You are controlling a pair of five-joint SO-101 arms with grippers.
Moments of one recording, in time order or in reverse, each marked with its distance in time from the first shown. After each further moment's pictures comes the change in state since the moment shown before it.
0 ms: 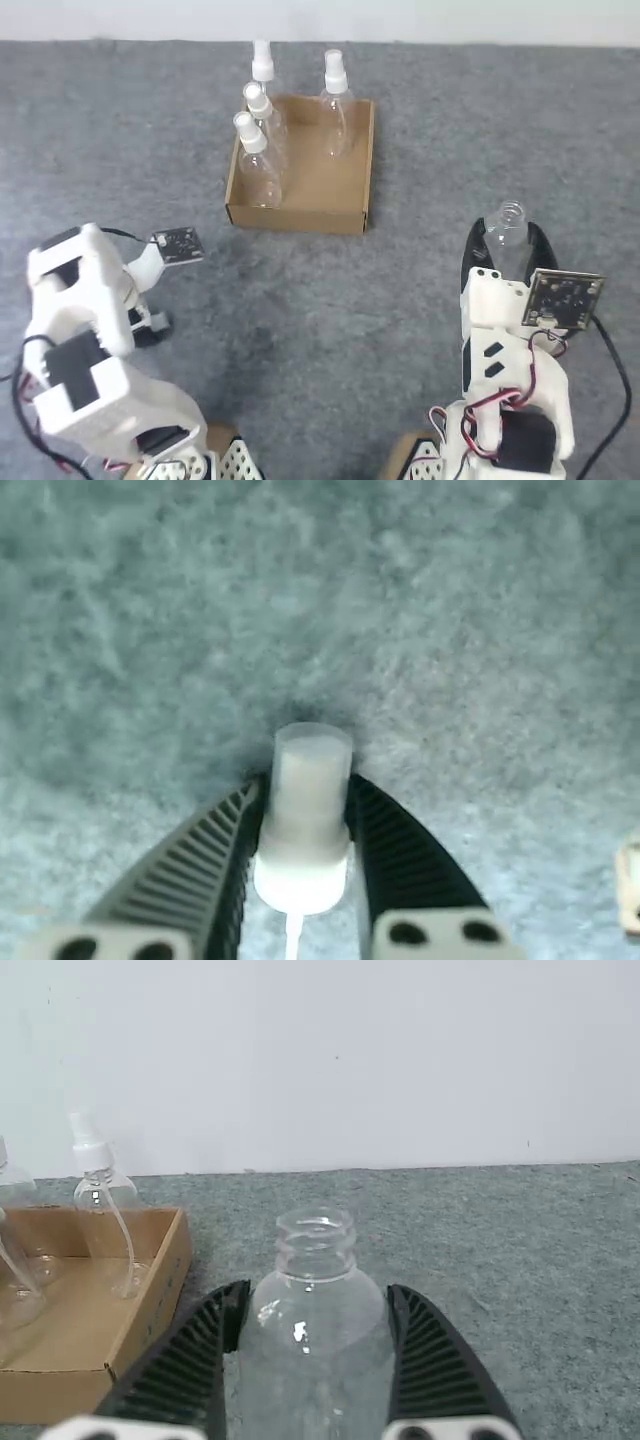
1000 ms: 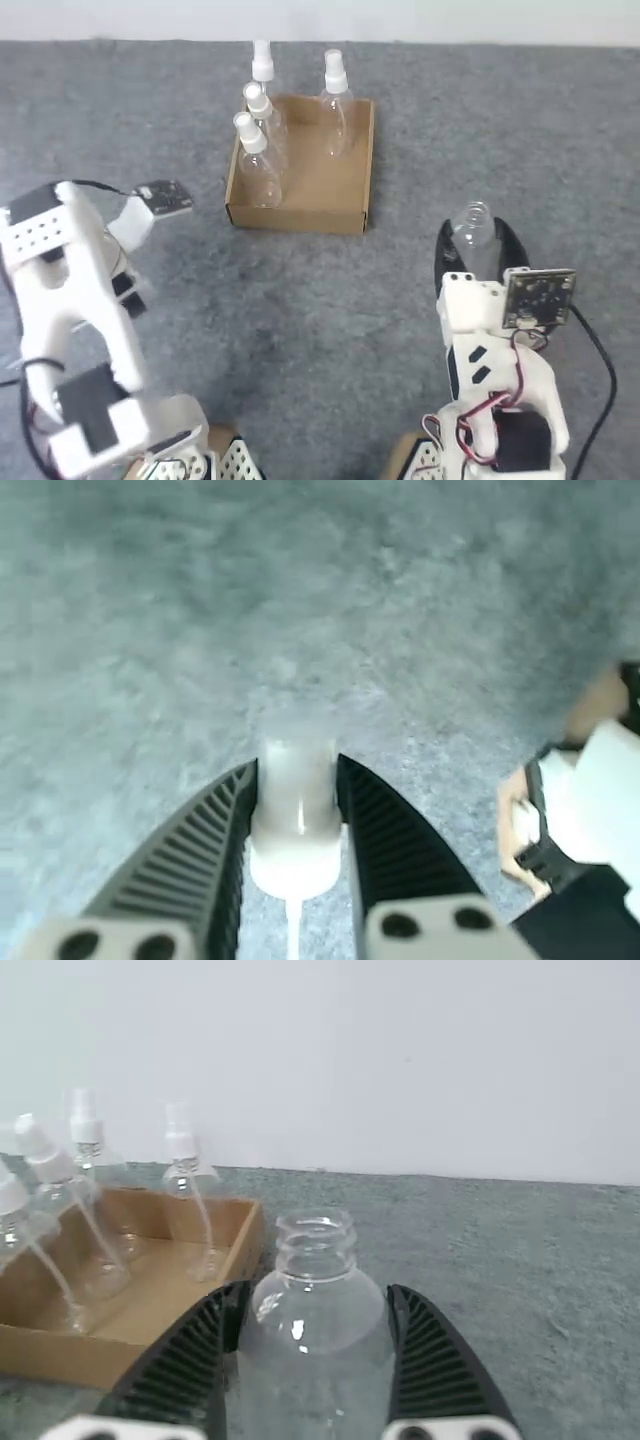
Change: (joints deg) left arm 2.7 -14.2 -15.1 24.4 16.4; right arm -9.9 0.0 0.0 0.0 0.0
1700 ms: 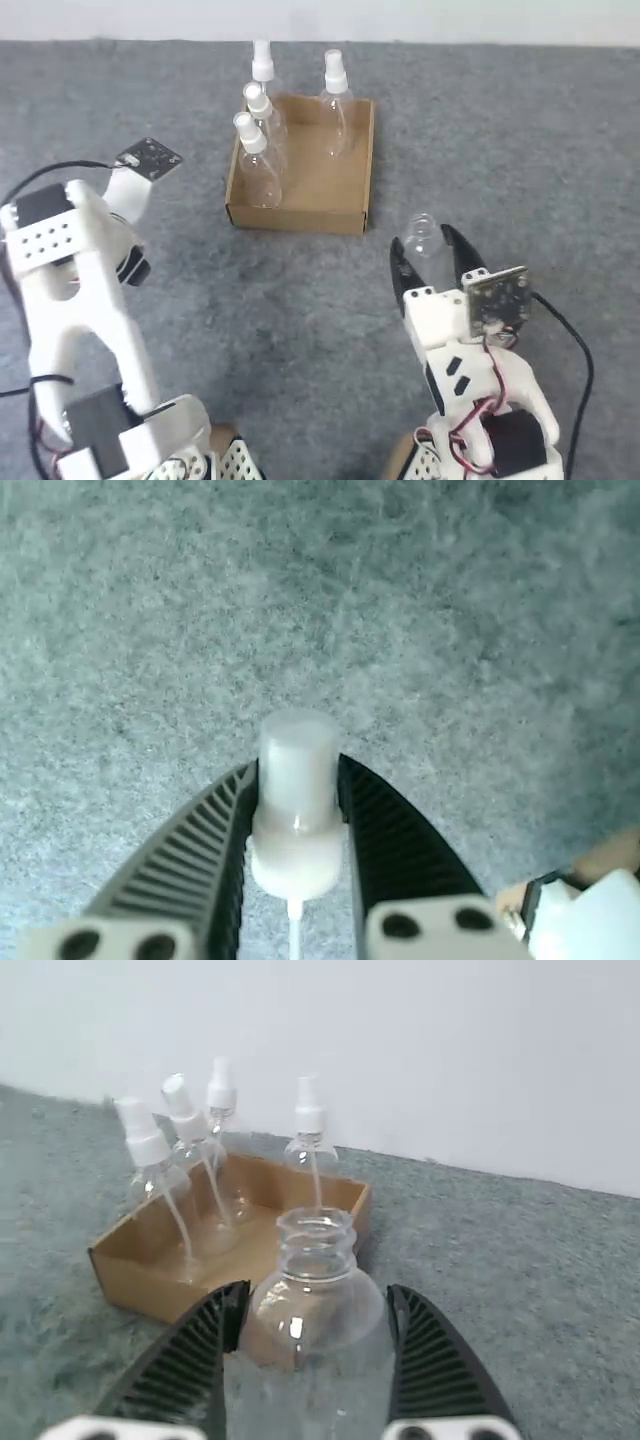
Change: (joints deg) left arm 3.3 -5.0 0.0 -6.2 20.8; right arm -13.2 -0.6 1.8 2.0 2.1
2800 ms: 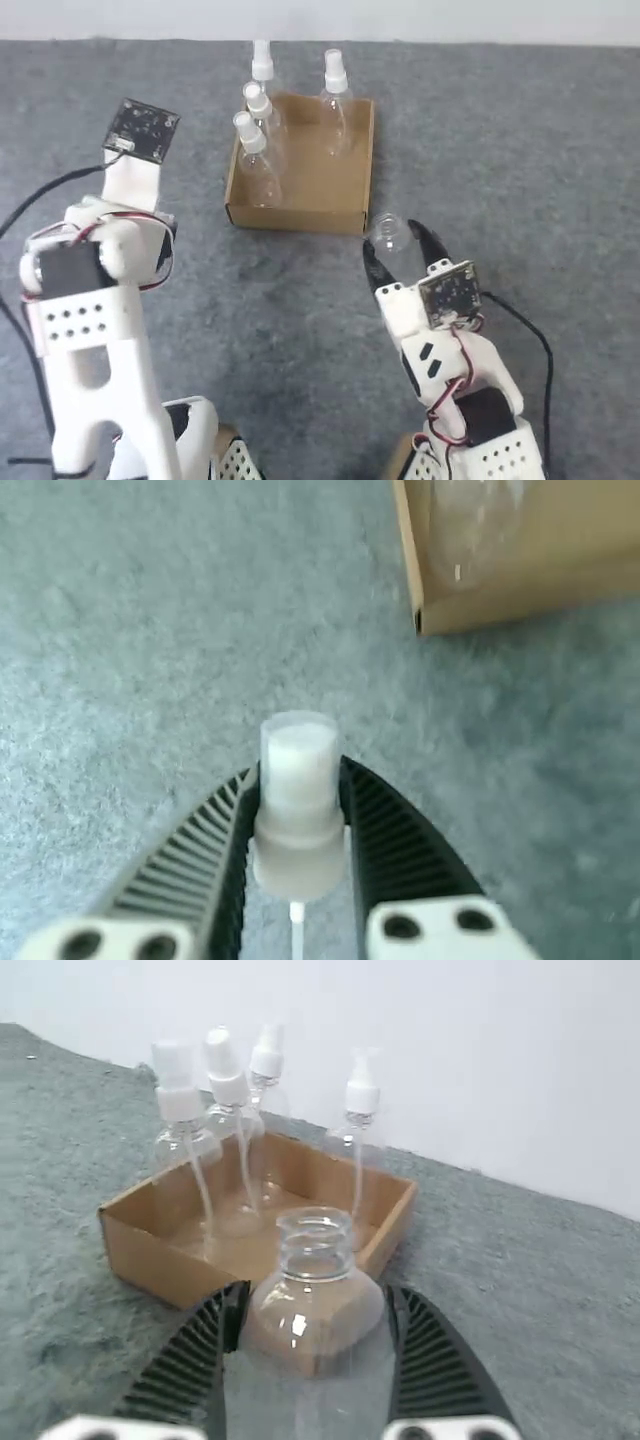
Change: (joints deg) left arm 12.2 -27.4 6.0 -7.9 29.4; right arm -5.0 1.0 15.9 -18.7 3.8
